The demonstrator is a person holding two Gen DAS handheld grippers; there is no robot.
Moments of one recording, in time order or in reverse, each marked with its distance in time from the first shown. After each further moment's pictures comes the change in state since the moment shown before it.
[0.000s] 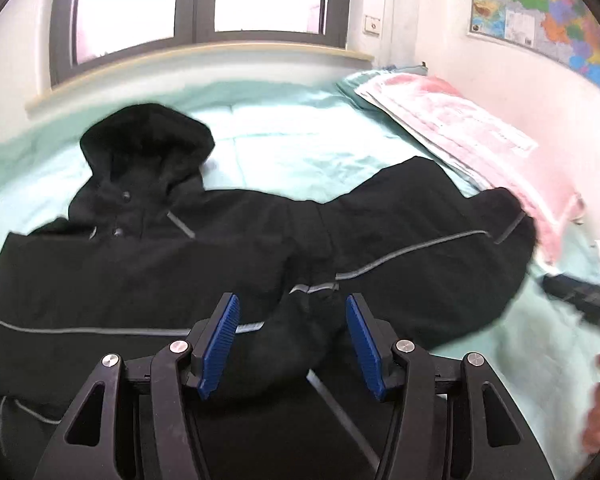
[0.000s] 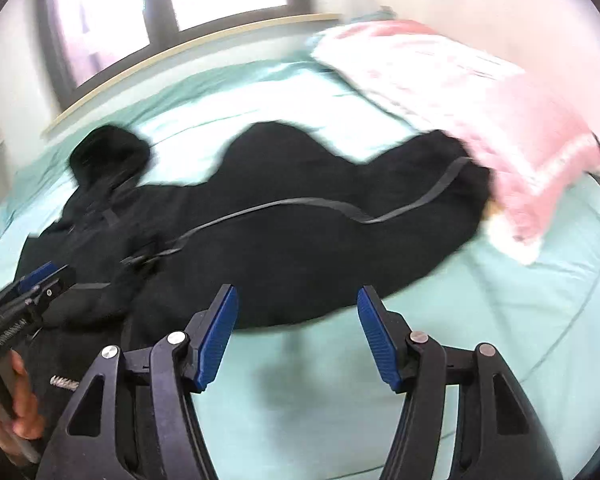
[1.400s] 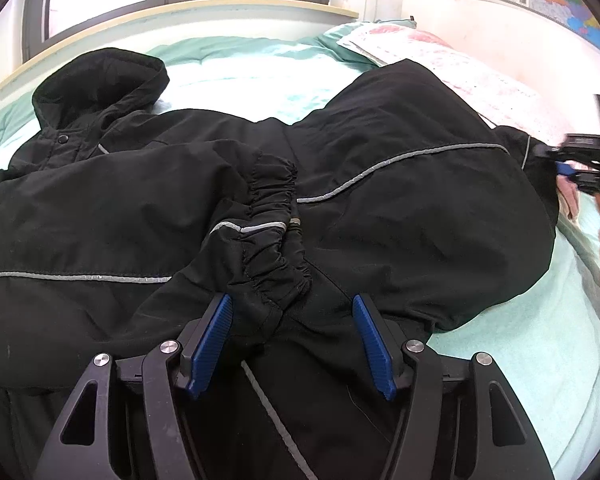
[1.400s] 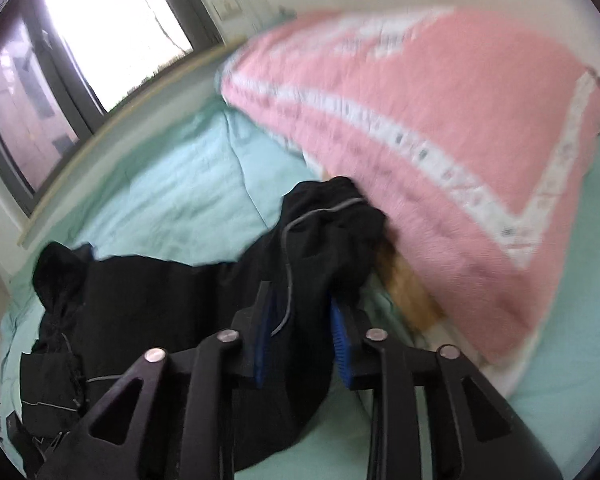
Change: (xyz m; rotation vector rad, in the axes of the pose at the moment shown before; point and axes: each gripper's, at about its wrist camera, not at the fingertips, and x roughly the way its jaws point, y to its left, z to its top) left arm 0.073 -0.022 -0.053 0.018 0.083 -0.058; right arm 0.109 -0.172 0.087 0.264 -0.046 0.070
